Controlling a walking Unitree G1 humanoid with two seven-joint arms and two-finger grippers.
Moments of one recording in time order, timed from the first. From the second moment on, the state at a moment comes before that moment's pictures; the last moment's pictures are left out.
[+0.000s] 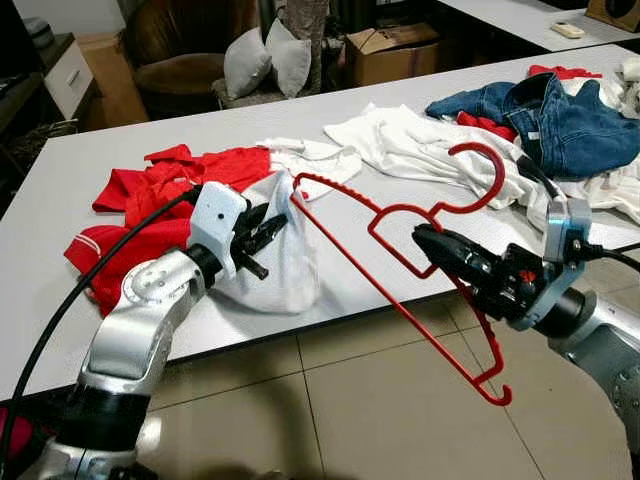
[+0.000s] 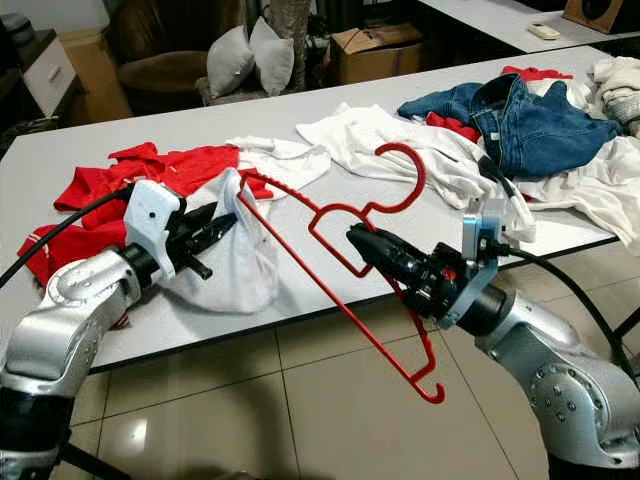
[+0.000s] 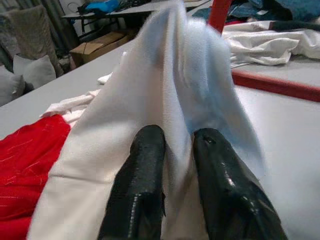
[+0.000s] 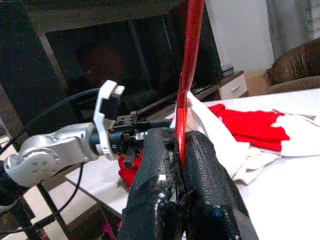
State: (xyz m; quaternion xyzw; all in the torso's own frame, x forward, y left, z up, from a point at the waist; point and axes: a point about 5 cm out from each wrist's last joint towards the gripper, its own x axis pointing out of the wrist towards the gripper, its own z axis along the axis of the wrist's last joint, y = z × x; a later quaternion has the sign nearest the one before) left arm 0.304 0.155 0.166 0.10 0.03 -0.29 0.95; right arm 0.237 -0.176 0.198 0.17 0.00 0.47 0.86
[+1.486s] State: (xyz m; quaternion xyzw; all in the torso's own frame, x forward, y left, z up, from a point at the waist) left arm 0.286 0.134 0.225 0.01 -0.09 -0.39 0.92; right arm 0.234 -0.159 0.176 0.15 0.06 0.47 0.87
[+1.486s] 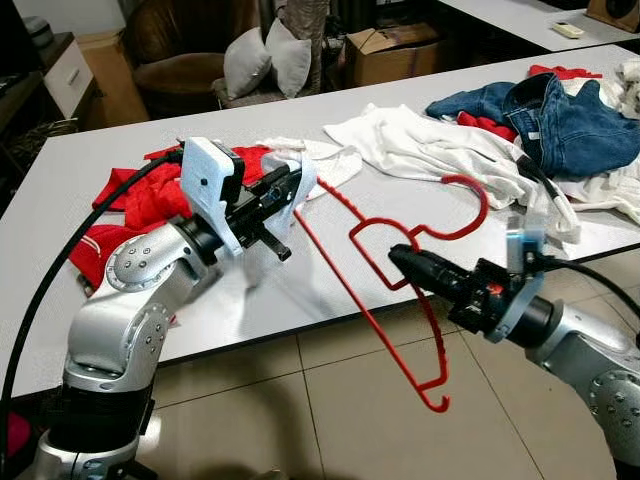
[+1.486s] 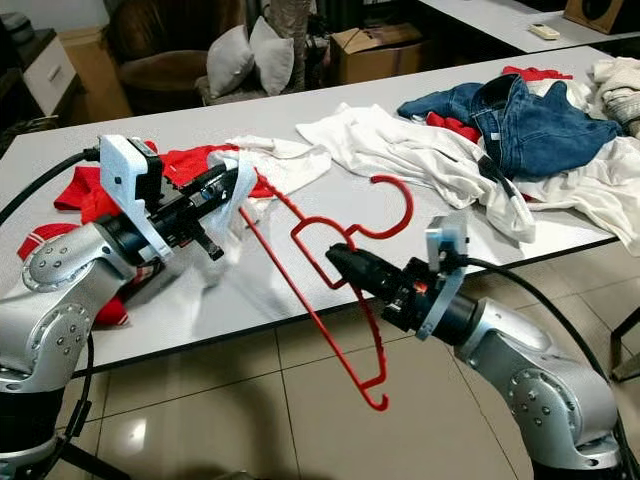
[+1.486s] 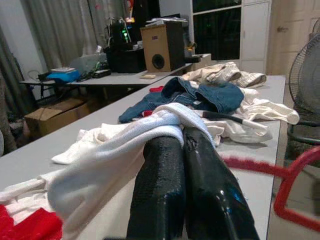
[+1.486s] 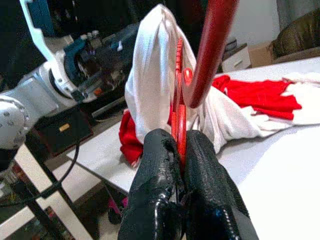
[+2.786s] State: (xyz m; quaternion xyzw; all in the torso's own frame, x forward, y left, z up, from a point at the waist) left arm 0.306 0.205 0.270 0.04 -0.17 -0.24 0.95; right arm 0.268 -0.202 0.170 0.10 0.05 0.30 0.95
